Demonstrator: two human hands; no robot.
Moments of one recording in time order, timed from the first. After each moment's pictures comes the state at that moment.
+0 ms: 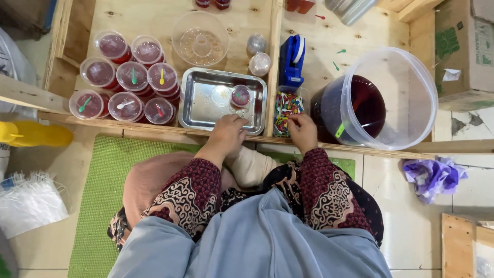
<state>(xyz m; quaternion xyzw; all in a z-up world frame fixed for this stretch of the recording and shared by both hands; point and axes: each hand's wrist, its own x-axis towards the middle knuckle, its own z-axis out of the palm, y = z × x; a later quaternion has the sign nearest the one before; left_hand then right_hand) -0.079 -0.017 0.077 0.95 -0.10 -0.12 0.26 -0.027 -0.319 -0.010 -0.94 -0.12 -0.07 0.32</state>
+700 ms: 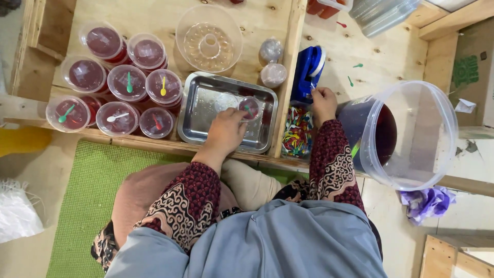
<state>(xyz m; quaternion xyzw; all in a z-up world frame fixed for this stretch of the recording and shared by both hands) -0.019 0.009 0.038 0.93 0.00 -0.08 0.37 0.170 -0.352 -0.093 -0.90 0.20 0.05 0.40</state>
